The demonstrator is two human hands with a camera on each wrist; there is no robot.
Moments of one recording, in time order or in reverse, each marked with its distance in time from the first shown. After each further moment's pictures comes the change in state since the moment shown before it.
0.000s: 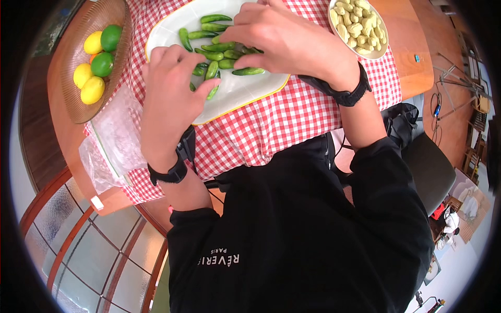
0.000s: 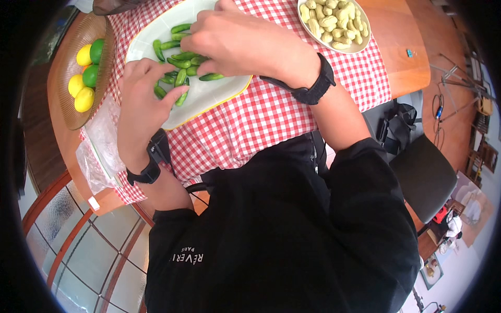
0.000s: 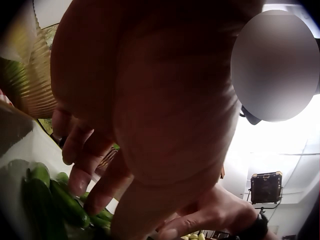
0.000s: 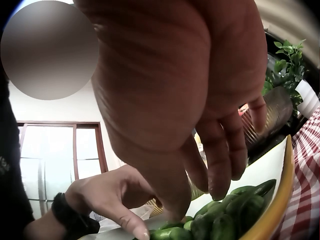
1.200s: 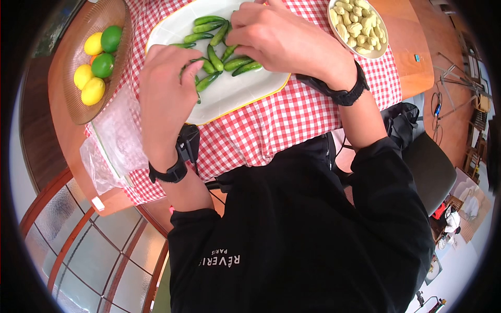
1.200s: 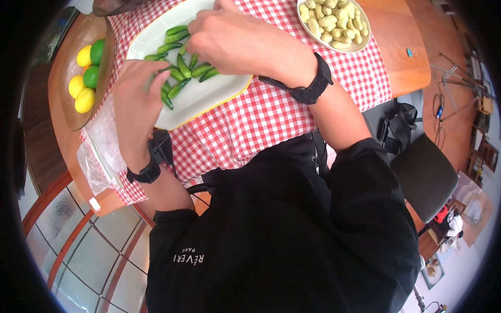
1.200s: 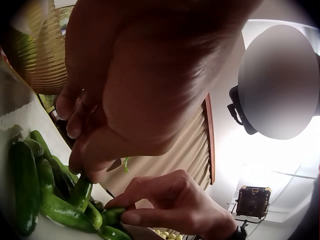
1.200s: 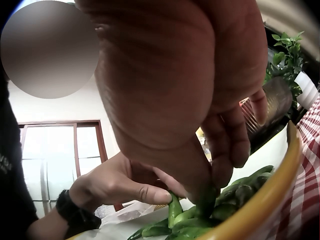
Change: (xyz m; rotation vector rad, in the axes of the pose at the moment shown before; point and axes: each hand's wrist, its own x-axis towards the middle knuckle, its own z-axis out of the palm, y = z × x) left_hand 0.008 0.000 -0.001 -0.134 0.202 0.002; right_hand 0.003 0.001 0.006 -0.001 0.077 0.024
